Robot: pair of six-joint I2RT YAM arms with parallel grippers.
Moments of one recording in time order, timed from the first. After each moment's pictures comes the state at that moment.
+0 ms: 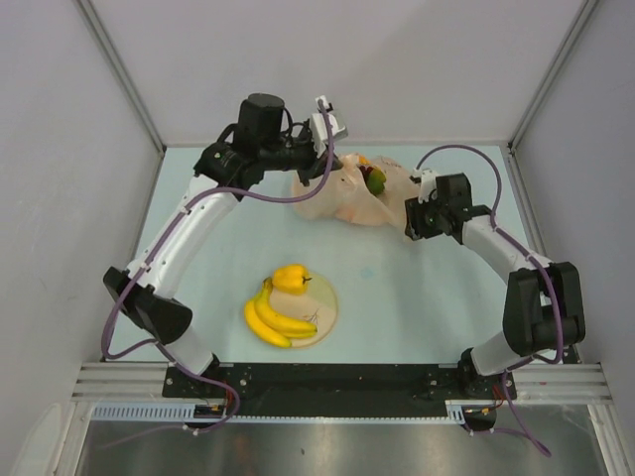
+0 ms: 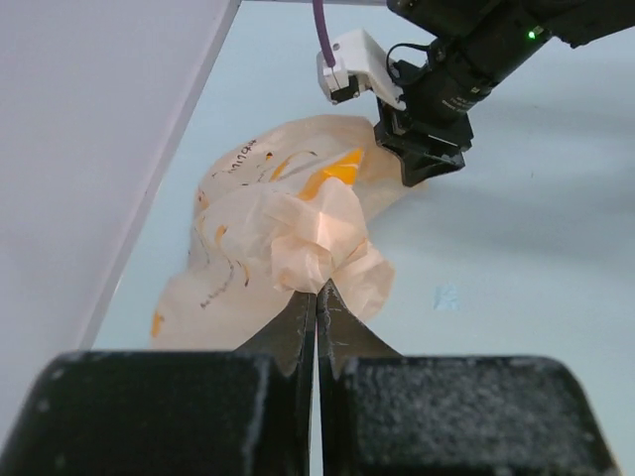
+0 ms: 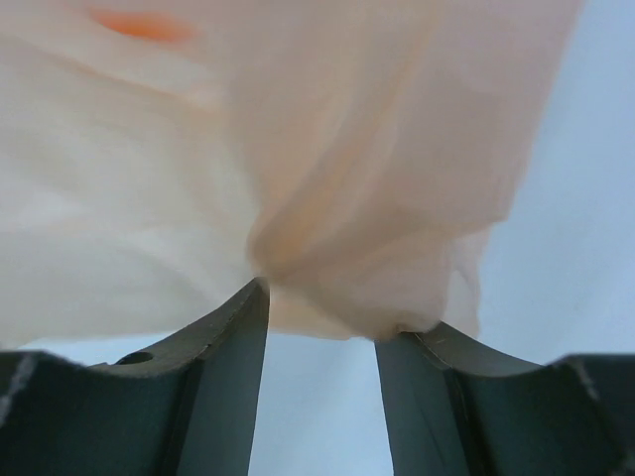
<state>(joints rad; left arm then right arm) -0.57 1.65 1.90 -0.69 0.58 0.47 0.19 1.52 1.02 -0.35 -0.20 -0.09</state>
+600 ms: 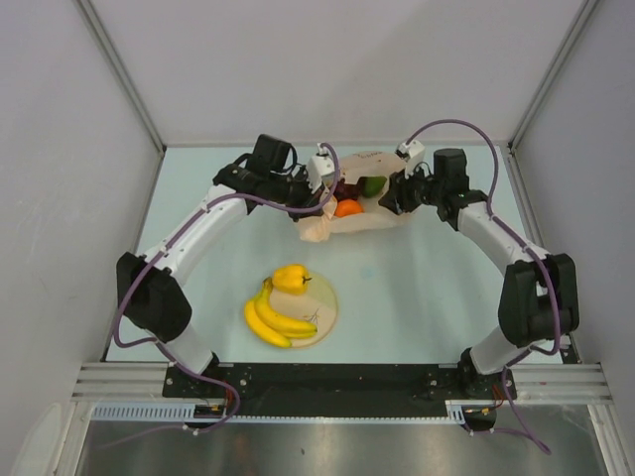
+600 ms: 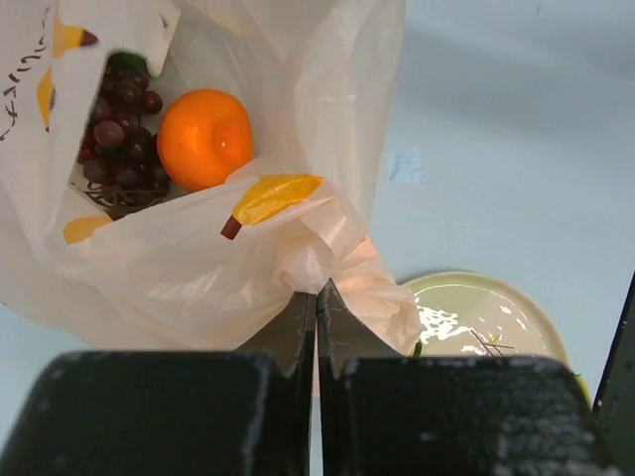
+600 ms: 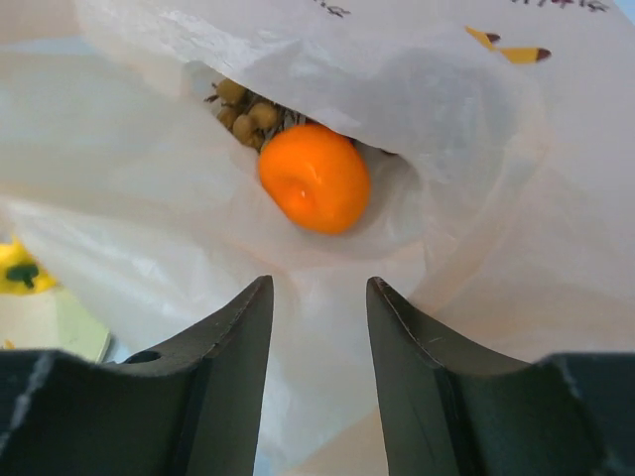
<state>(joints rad) -0.50 1.65 1.56 -0.73 0.58 0.50 0.22 1.56 1.17 -0.15 -0.58 -0.16</state>
